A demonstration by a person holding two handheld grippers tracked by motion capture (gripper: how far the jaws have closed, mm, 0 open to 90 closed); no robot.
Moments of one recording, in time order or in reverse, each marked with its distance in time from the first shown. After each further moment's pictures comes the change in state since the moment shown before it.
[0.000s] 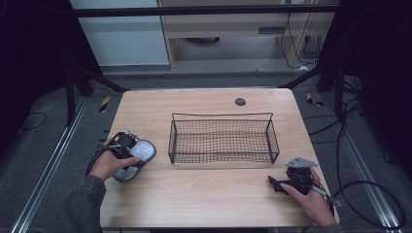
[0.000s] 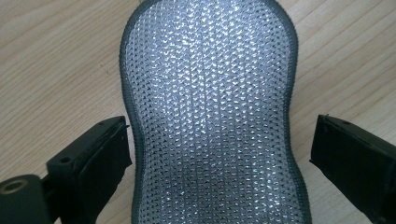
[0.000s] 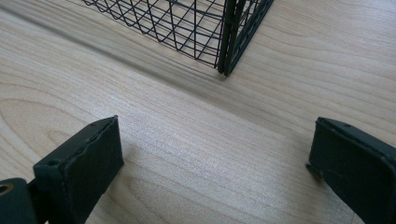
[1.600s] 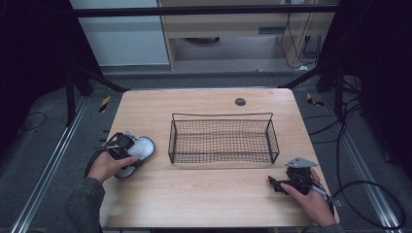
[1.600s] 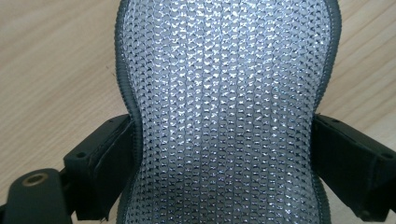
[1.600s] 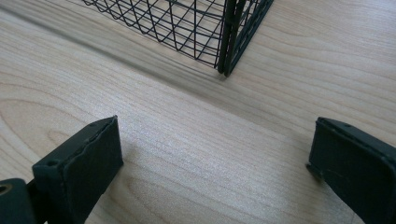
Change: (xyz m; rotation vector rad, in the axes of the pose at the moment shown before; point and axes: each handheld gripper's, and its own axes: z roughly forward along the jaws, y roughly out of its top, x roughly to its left) left arm 0.008 -0.007 0.001 -0.064 -0.016 0.022; right arm 0.000 0.000 0.000 0.000 -0.001 0.001
